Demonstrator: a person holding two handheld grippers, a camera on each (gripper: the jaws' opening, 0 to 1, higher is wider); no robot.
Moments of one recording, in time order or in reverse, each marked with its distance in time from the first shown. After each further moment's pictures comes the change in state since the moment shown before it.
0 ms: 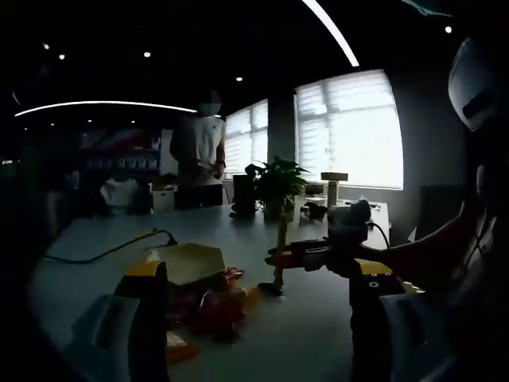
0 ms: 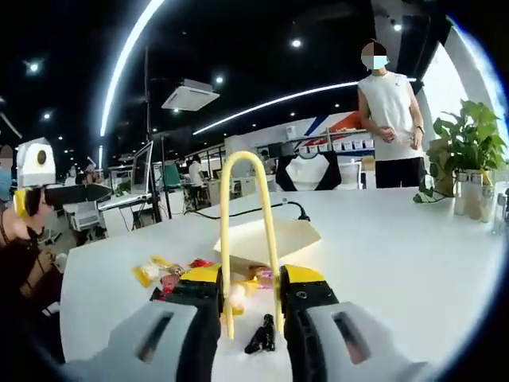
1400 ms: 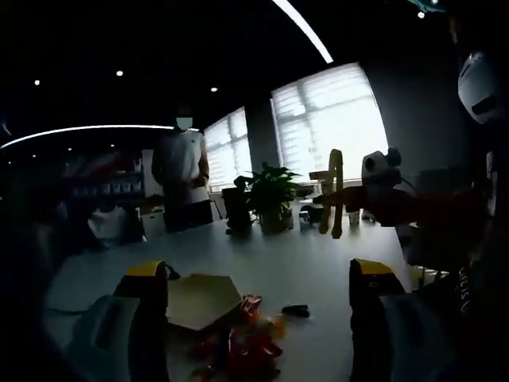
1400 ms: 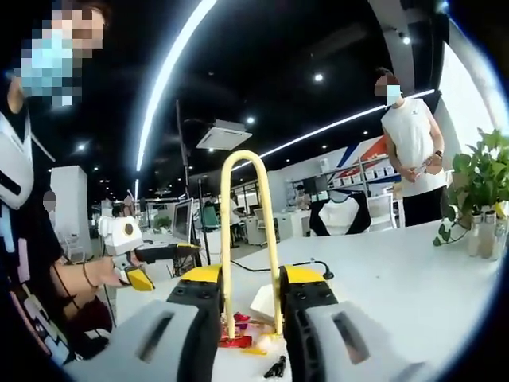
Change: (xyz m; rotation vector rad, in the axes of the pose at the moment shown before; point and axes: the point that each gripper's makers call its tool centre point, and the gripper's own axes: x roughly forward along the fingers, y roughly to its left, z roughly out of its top) left arm 0.048 0.032 0.026 0.172 -0.015 -0.065; right arm -0.077 0.014 0.127 0.045 -0.203 0.223
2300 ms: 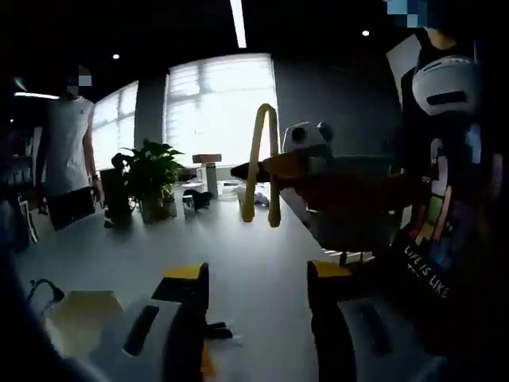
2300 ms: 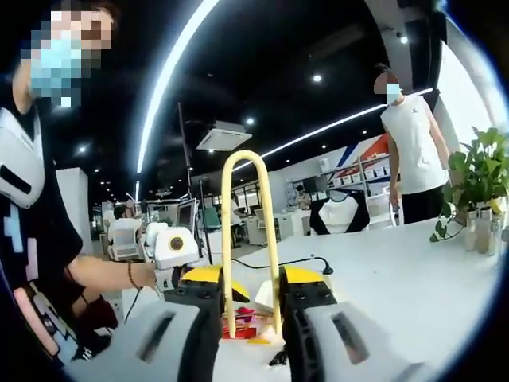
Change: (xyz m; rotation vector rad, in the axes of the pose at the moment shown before) left arm 0.066 -0.093 -0.022 0.005 0.037 -0.624; right arm -0.026 0.005 -0.001 0.003 -0.006 0.007
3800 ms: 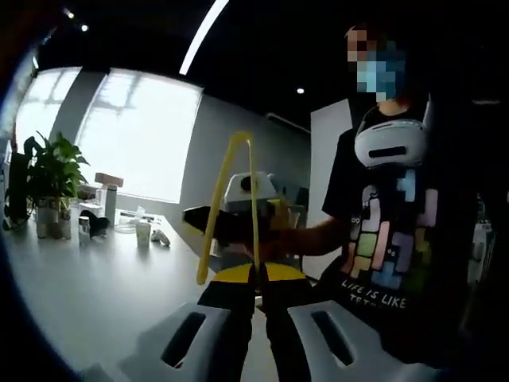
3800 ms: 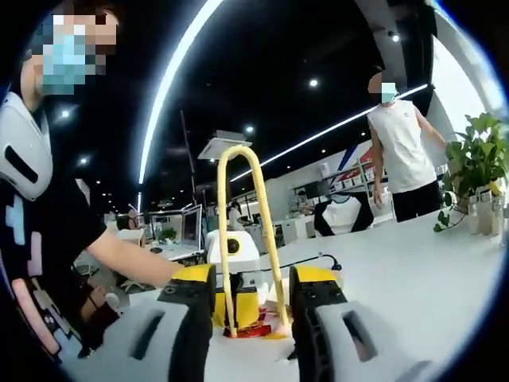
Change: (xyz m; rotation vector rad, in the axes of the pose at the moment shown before) left arm 0.055 -0.053 0.027 -0.172 -0.263 -0.738; right arm -0.013 0.022 -0.015 0.043 -0.055 0.011
